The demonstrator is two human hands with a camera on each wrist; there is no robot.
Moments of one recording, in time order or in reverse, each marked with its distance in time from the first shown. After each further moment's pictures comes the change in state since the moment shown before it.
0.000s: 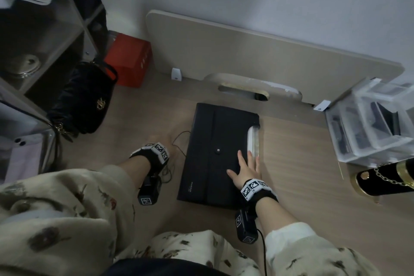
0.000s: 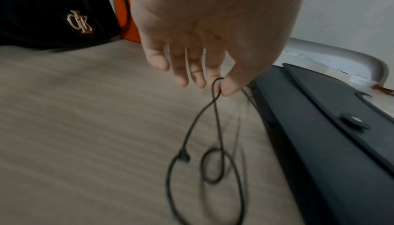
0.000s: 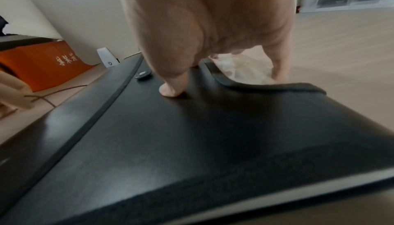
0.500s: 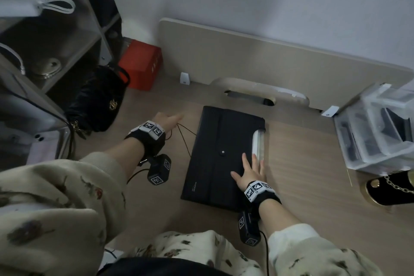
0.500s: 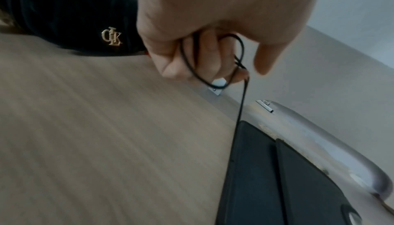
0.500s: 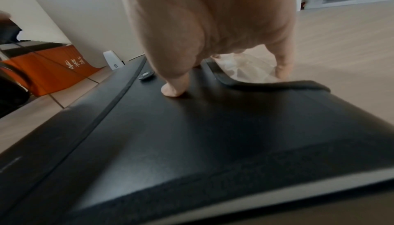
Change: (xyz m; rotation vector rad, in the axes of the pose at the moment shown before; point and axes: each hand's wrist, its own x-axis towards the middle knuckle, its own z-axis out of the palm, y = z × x) left_hand -0.002 0.006 -0.056 -0.718 0.102 -0.127; right_hand 0.000 0.003 0.001 -0.031 0.004 -0.025
